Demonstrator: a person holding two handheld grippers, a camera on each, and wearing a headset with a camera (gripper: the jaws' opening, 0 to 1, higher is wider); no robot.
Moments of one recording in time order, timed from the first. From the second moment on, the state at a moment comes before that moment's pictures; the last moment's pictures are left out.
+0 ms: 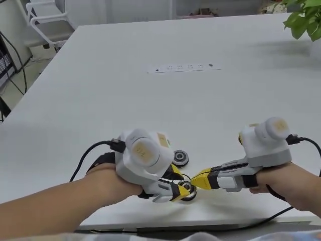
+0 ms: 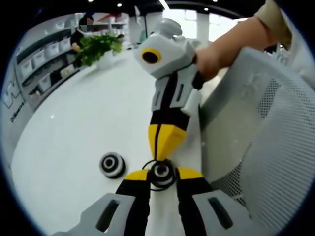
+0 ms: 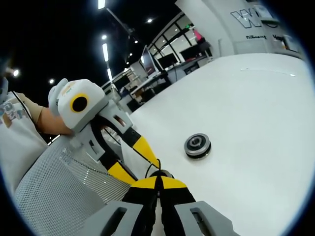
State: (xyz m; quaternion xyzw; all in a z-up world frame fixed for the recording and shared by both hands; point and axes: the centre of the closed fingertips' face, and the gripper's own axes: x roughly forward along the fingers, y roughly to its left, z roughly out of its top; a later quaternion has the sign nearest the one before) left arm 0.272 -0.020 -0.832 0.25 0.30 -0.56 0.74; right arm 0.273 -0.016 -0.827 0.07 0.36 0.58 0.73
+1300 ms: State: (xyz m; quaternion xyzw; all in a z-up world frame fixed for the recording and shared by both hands) left arm 0.265 0.028 -0.768 0.19 0.27 -0.52 0.79; right arm 0.288 -0.004 -0.801 0.08 0.34 0.59 0.73
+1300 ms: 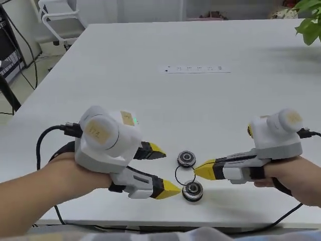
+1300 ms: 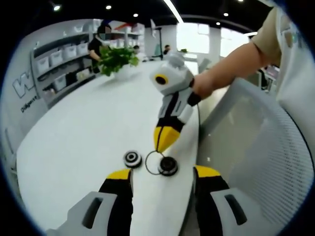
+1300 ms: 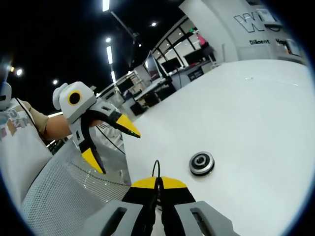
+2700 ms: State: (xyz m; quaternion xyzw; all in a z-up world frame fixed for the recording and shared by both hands) left arm 0.265 0.089 -0.760 0.17 0.27 -0.46 0.83; right arm 0.297 0.043 -0.837 -0.02 0.37 0.62 0.70
